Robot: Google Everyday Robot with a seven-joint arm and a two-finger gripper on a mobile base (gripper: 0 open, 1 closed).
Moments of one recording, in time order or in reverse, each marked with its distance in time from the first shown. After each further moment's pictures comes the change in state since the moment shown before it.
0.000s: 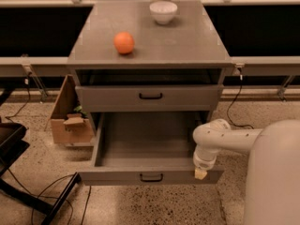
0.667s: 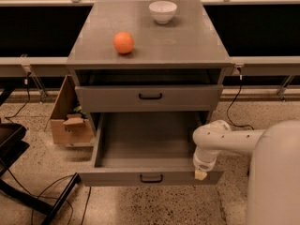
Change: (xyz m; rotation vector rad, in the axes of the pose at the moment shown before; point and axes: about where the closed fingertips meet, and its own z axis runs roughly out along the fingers) arm 0.004 0.007 -0.001 0.000 0.002 0.005
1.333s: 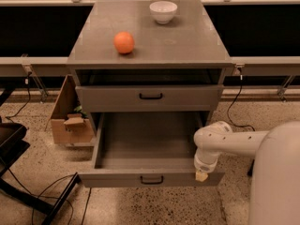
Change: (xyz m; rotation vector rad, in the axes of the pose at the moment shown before) arm 0.004 0.007 0.000 0.001 0.001 0.005
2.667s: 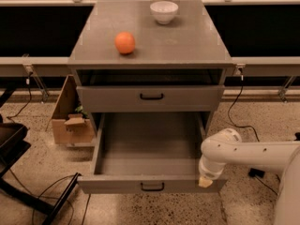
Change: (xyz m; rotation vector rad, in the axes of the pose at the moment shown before) arm 0.010 0.017 -0.012 0.078 -0.040 0.007
